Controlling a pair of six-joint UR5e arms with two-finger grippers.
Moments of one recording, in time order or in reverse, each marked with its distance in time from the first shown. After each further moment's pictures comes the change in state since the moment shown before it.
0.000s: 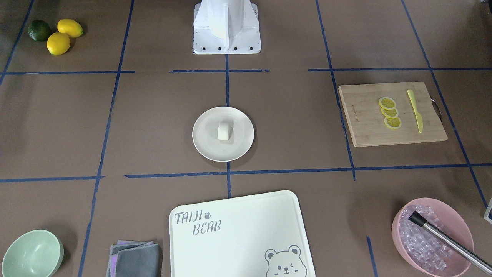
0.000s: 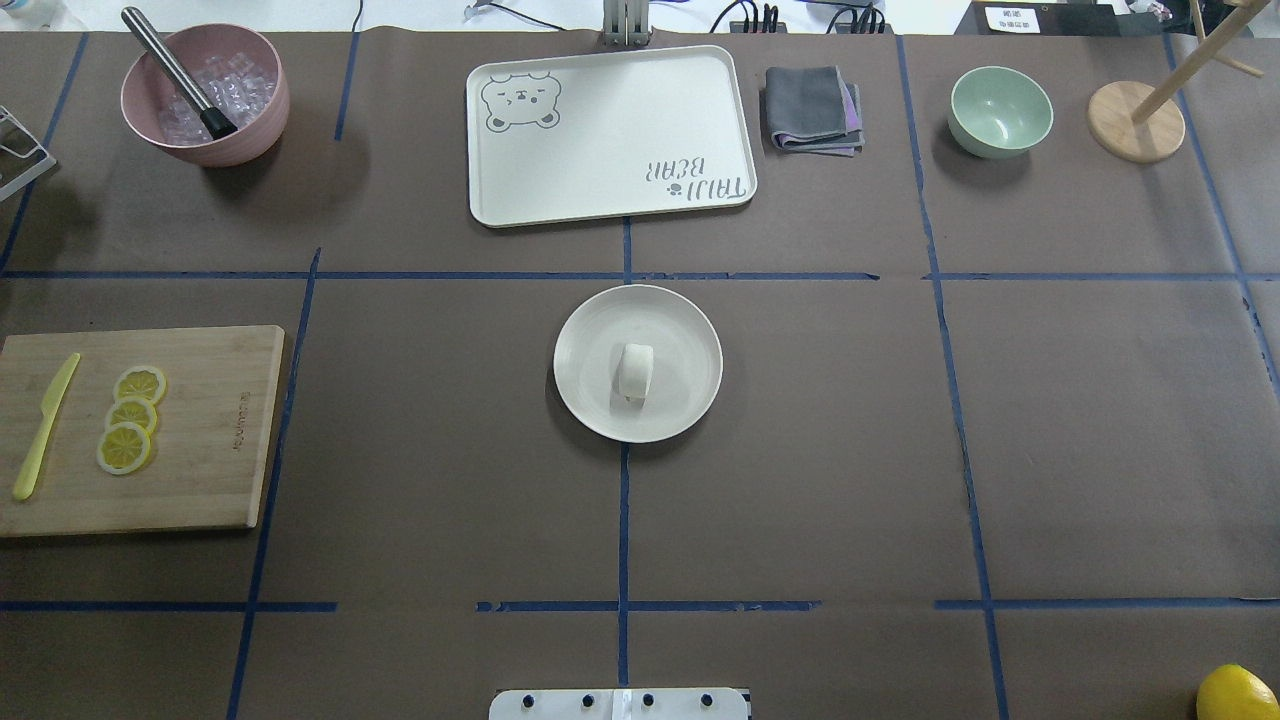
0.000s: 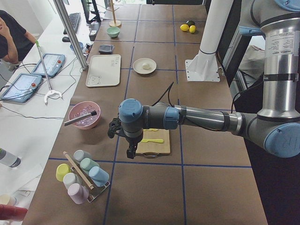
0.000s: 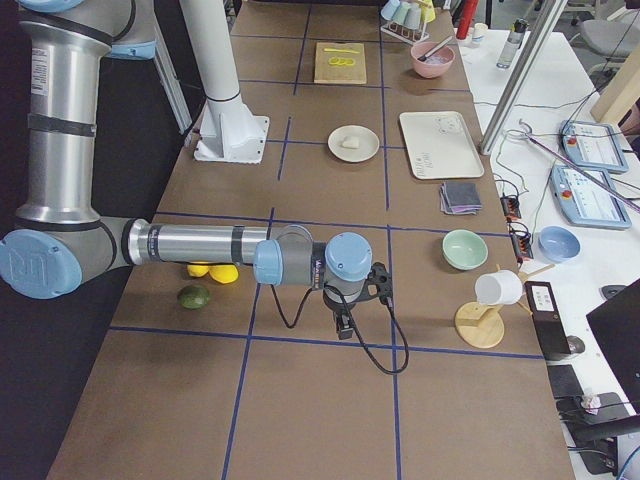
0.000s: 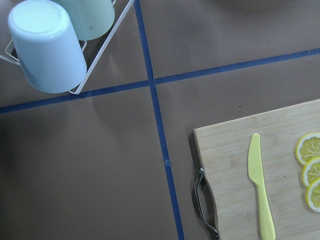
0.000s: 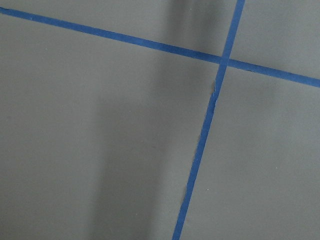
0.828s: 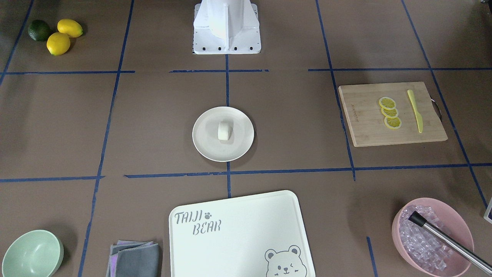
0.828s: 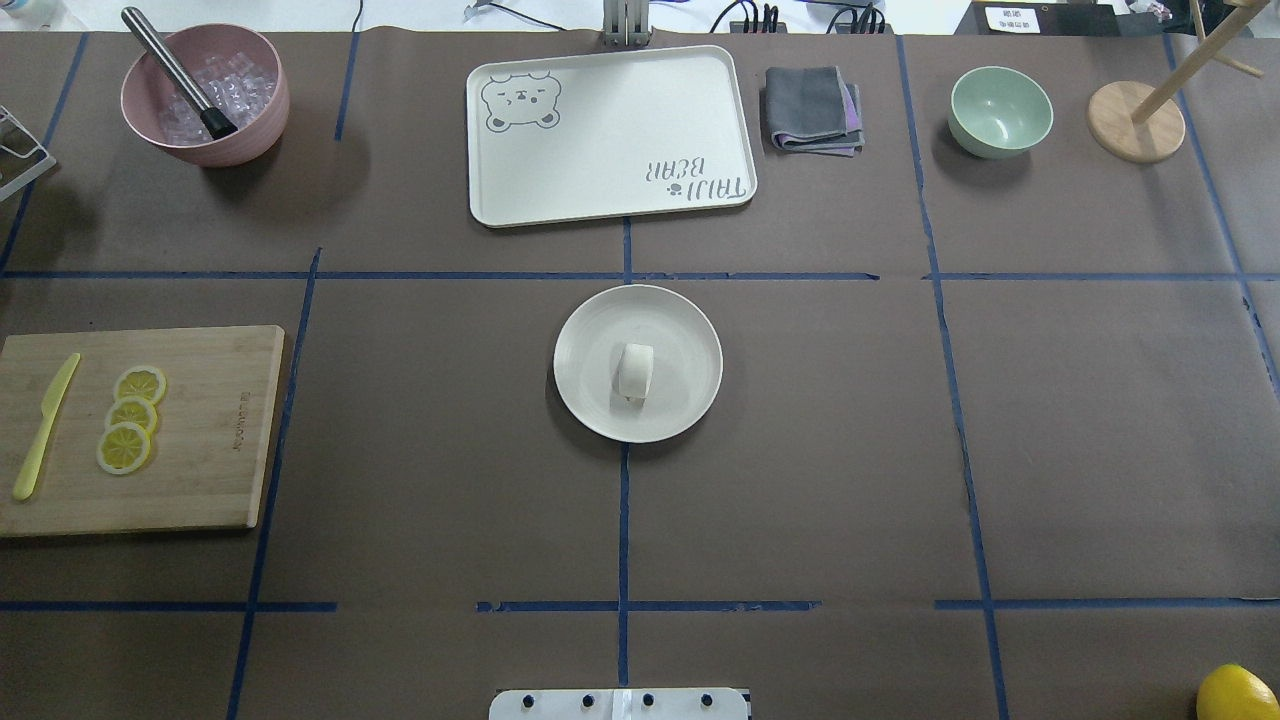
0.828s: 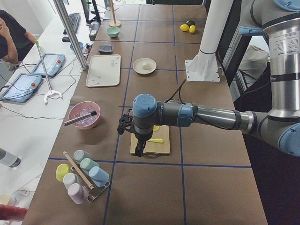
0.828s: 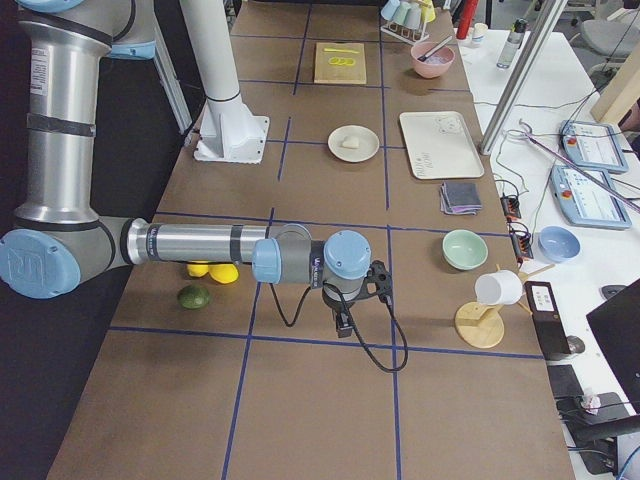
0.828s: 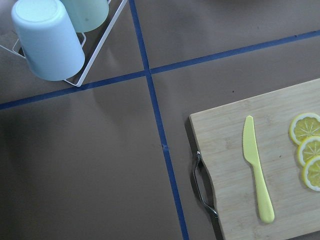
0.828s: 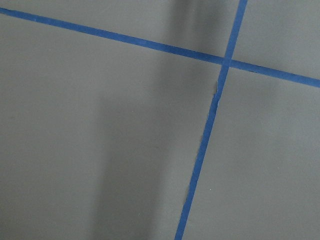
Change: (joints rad) left arm -0.001 0.111 -0.117 -0.044 0.049 0.000; right arm 0.000 -0.003 0.009 -0.001 0.002 0.004
